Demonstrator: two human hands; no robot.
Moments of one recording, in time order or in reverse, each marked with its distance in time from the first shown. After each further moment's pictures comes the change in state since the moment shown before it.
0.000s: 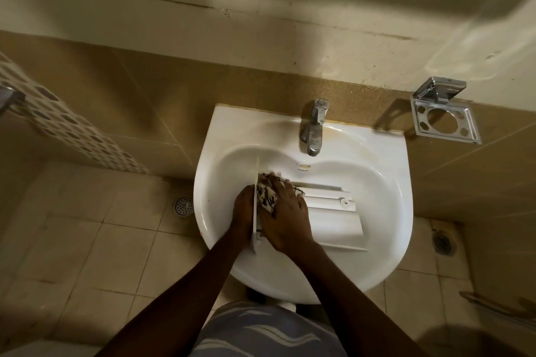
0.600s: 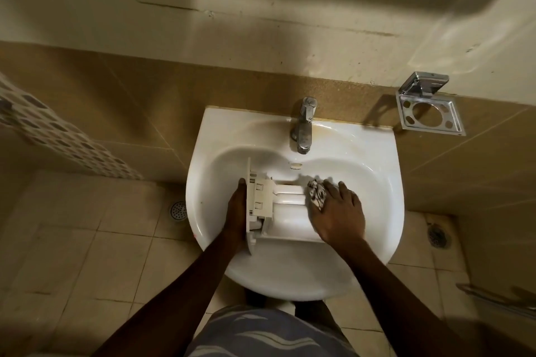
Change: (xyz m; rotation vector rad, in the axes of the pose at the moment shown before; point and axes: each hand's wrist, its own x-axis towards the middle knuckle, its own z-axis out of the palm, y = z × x) left_hand 0.004 0.001 -0.001 -0.031 -0.109 -0.107; right_hand -0.008 0.097 -0.041 -0.420 0.230 0.227
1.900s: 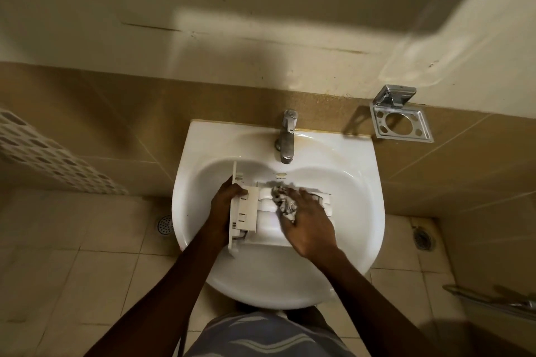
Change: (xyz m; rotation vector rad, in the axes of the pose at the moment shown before) left_hand -0.024 0.052 0.020 0.017 -0.034 0.003; right_hand -0.015 -0.028 -0.020 0.240 -0.094 -0.161
